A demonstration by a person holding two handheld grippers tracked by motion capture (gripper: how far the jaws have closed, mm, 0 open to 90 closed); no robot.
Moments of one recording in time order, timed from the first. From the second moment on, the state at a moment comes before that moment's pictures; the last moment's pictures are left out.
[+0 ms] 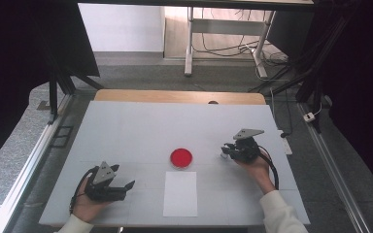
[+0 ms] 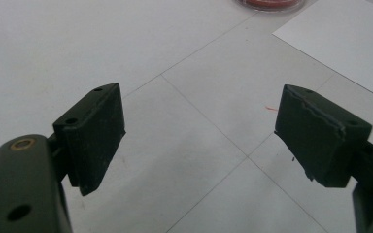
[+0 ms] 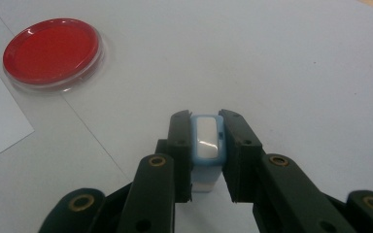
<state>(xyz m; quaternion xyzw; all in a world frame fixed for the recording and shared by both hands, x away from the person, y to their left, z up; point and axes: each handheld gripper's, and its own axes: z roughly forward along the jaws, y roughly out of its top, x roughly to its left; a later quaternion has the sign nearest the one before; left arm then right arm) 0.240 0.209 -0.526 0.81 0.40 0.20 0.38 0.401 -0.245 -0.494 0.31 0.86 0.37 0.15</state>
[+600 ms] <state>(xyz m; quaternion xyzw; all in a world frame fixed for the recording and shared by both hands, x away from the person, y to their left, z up) 0.239 0.209 -0.526 0.81 0.40 0.20 0.38 0.394 -0.244 -0.482 0.30 0.85 0.39 0.18</state>
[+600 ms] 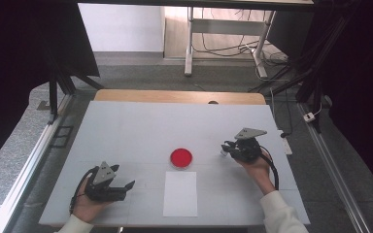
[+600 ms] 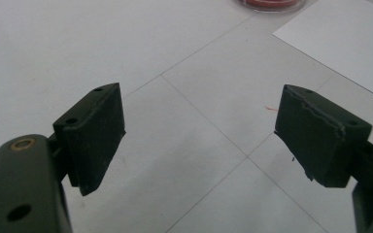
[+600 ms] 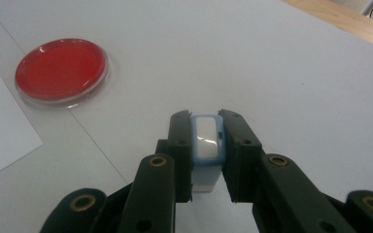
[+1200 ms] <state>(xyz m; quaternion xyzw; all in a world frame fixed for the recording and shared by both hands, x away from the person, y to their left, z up) 0.239 0.208 -0.526 0.81 0.40 0.20 0.38 0.387 -0.246 -0.470 0.30 0.83 0.44 0.17</state>
